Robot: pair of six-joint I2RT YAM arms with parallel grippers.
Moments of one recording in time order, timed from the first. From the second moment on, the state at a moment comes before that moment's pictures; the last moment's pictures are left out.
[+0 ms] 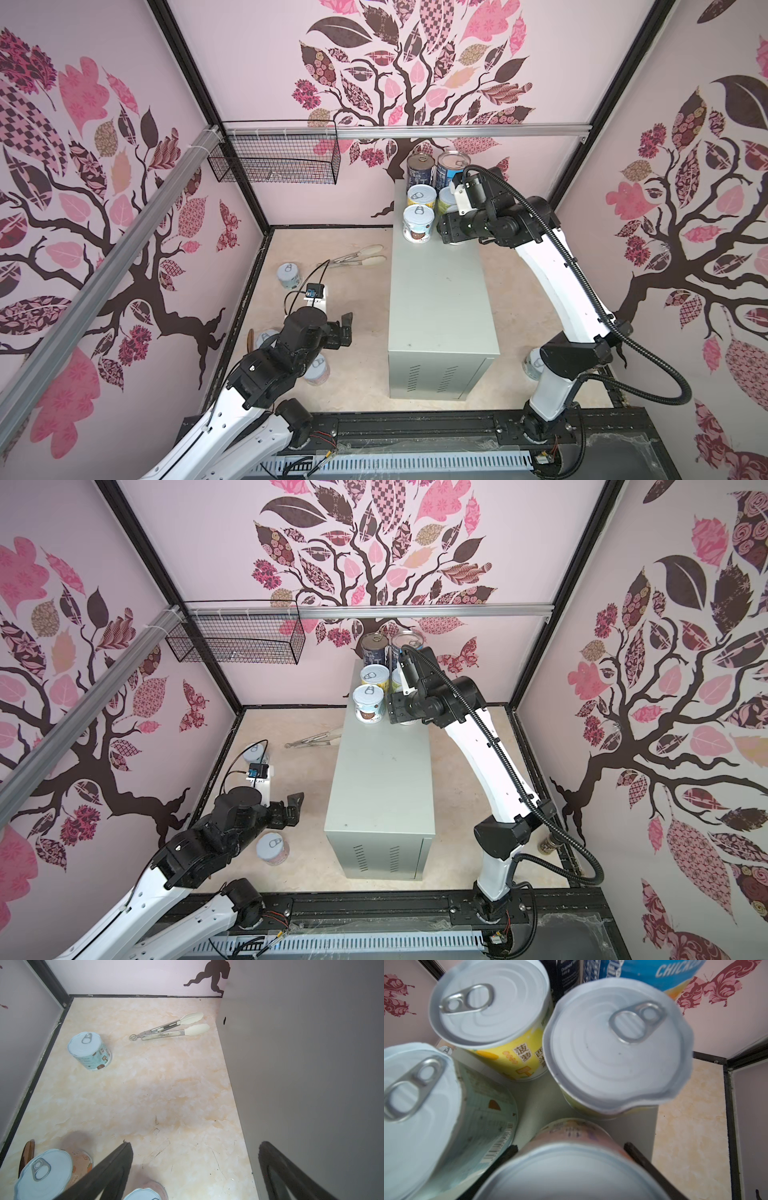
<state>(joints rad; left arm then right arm) -0.69 0.67 0.84 -0.79 -0.39 -0.36 0.55 1.80 2.33 -1.26 0.17 0.19</state>
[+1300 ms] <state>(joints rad) -0.67 0.65 0.83 -0.79 -0.38 -0.36 0.55 1.44 2.06 -1.04 0.18 0.18</state>
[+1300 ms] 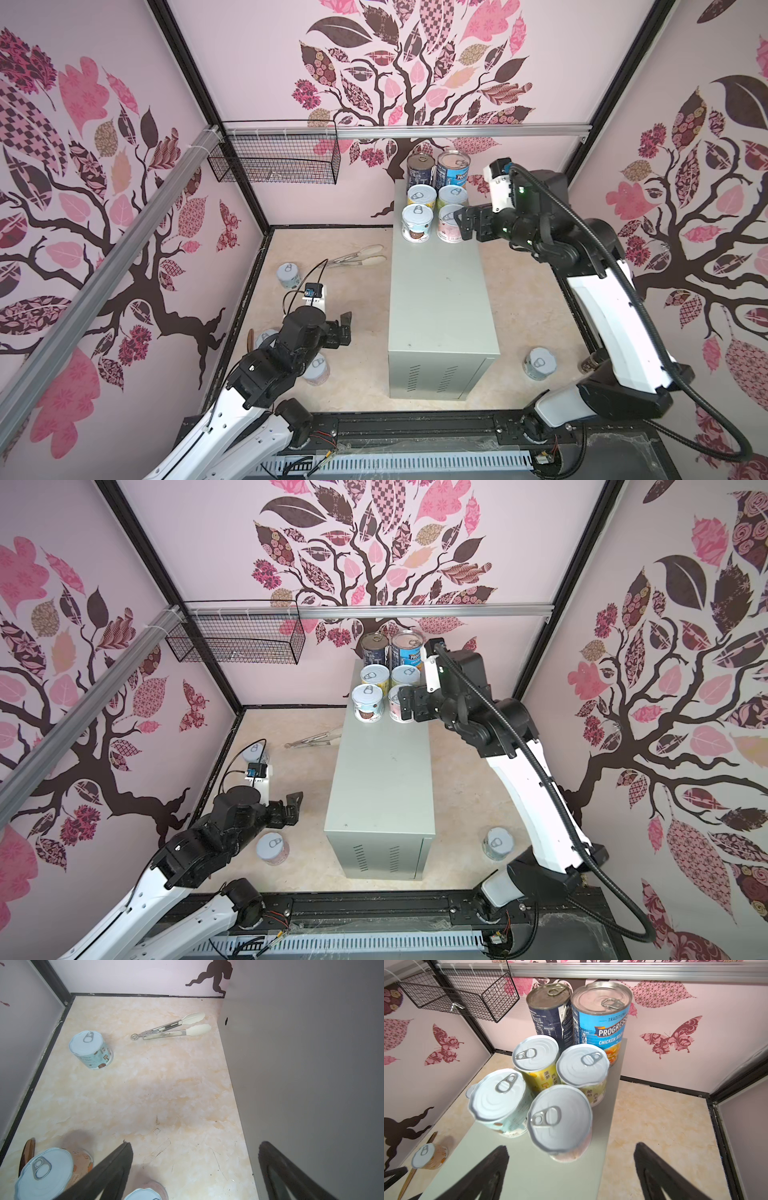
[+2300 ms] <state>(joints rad) -0.64 0.57 0.82 -0.77 -0.31 -0.32 0.55 1.30 1.60 -0.76 0.12 0.23</state>
